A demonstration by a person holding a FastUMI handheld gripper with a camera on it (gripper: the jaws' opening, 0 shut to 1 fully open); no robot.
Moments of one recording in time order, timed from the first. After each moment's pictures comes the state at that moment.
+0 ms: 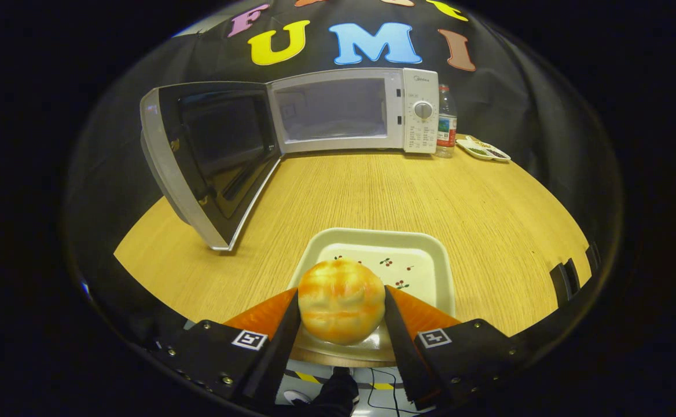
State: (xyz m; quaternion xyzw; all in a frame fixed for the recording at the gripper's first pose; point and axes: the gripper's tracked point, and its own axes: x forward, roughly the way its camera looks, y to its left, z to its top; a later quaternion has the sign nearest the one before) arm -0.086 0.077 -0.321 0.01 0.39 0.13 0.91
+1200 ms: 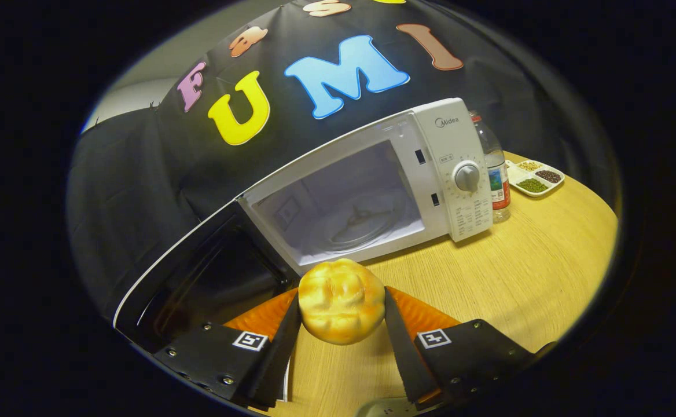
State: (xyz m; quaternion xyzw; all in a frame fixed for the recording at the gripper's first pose) arm 0.145 0.138 -0.250 0.21 0.29 0.17 0.92
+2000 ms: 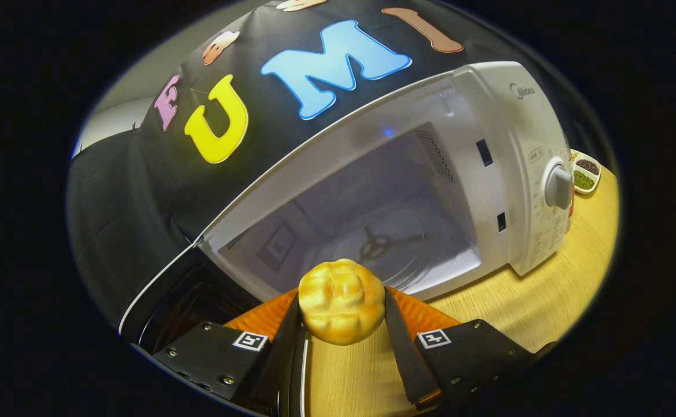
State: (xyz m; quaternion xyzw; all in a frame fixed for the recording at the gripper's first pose) arm 0.273 0.185 -0.272 0.27 0.27 0.16 0.91
